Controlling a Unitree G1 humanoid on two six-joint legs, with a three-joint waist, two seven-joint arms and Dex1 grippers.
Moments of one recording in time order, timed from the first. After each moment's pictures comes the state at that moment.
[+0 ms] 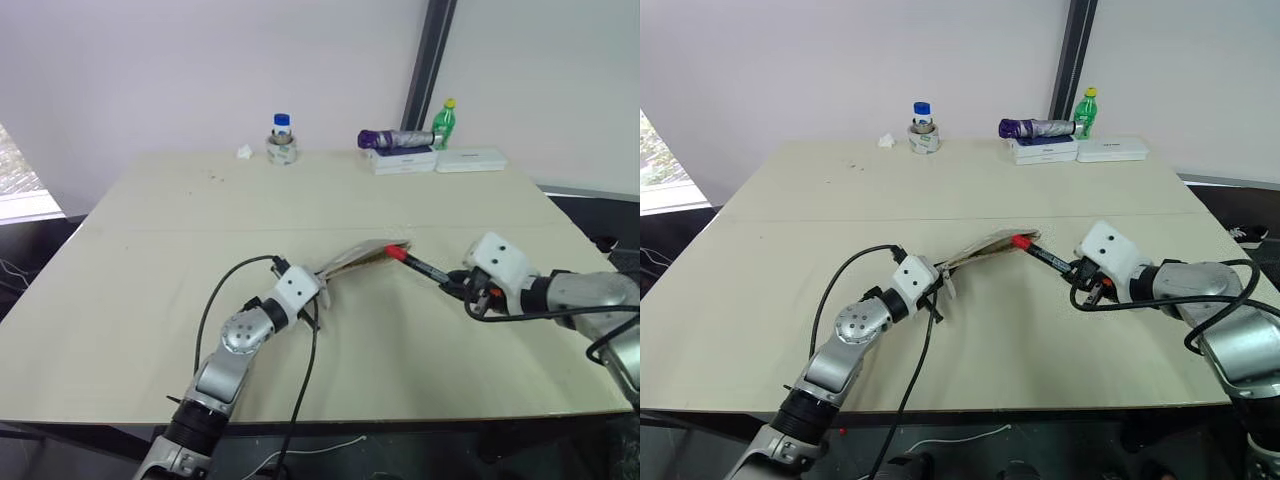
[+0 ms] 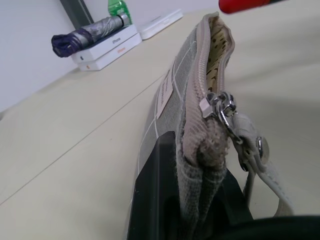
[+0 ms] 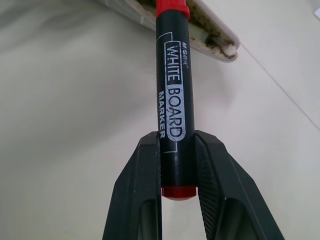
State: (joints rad) left arm -0.41 0.20 -0.23 0.08 0.08 -0.01 -0.47; right arm -0.33 -1.00 -0.08 -0.39 0.29 0.77 0.81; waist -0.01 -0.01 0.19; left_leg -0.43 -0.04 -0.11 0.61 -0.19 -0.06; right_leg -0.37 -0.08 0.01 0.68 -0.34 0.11
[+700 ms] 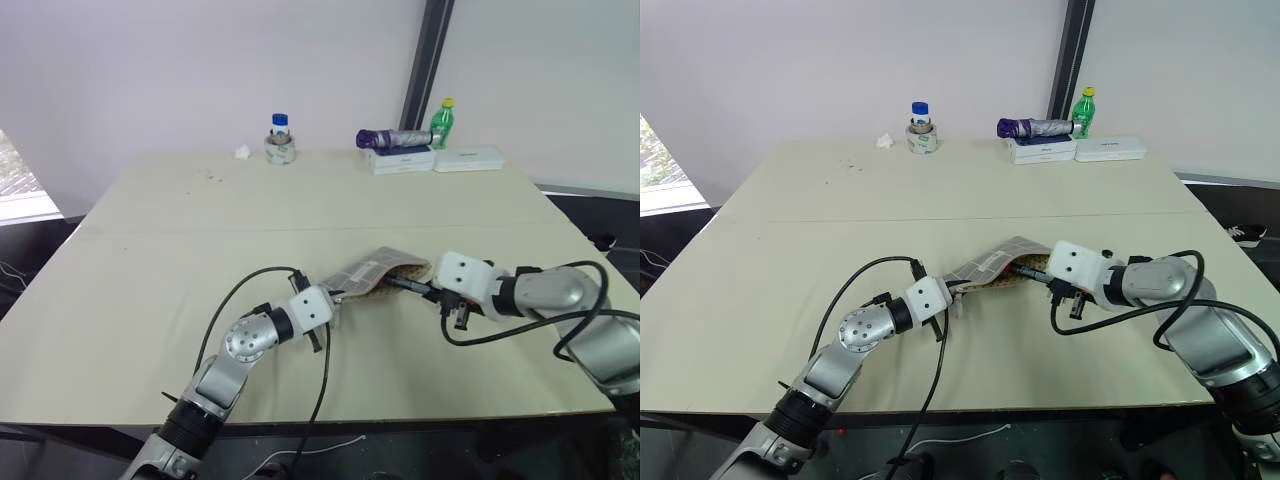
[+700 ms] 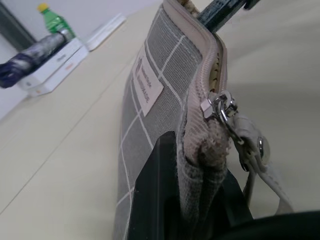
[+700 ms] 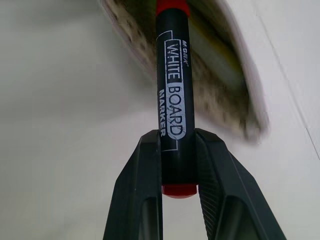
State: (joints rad) left arm -0.41 0.29 -0.34 0.07 0.15 -0.10 -0.61; right arm -0.45 -1.02 0.21 -0.33 0.04 0.54 0.91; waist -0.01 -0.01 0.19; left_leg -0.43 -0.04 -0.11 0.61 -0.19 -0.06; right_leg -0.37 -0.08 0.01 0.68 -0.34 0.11
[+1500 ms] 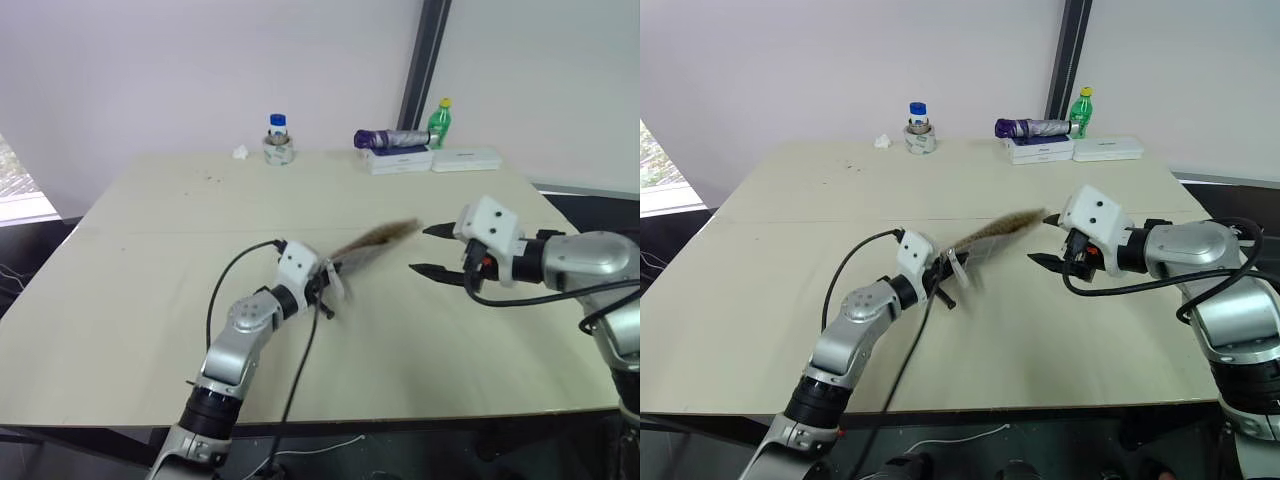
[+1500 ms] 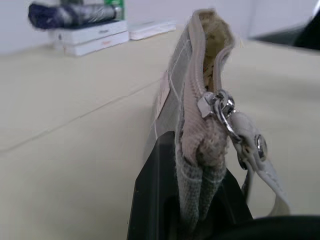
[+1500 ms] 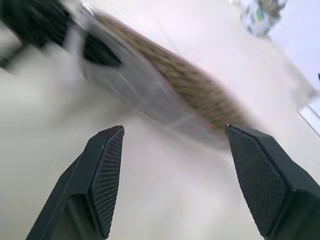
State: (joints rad) left arm -0.52 0.05 -0.09 -0.01 -0.18 0.43 -0.49; right arm -0.54 -0.87 -0.12 -0.39 0.34 0.72 0.97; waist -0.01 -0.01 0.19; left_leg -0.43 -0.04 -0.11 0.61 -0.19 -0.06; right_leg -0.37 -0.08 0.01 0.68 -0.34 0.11
